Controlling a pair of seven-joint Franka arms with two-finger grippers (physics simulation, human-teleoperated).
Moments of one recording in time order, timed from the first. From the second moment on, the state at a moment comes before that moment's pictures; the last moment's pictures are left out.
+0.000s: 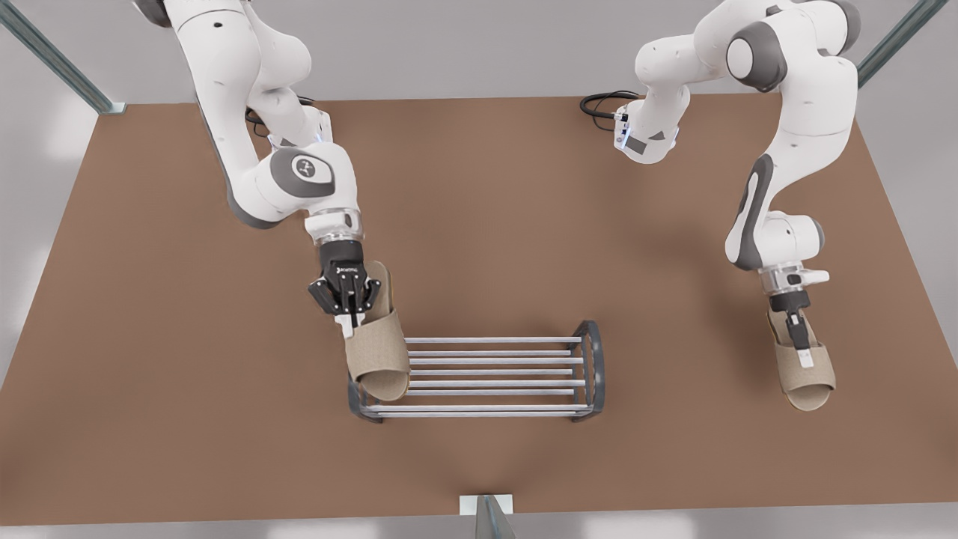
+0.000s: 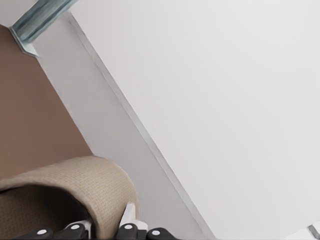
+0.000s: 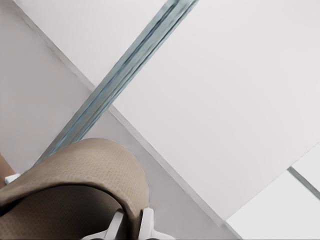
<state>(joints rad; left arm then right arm) 0.15 0.48 0.16 -2.08 -2.90 2.29 1.96 0.33 0.17 0.16 -1.88 -2.30 2.73 1.68</state>
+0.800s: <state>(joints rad) 0.14 0.12 -0.48 -1.73 -2.90 3.41 1.50 0.53 0.46 0.09 -1.79 -2.03 2.44 1.37</state>
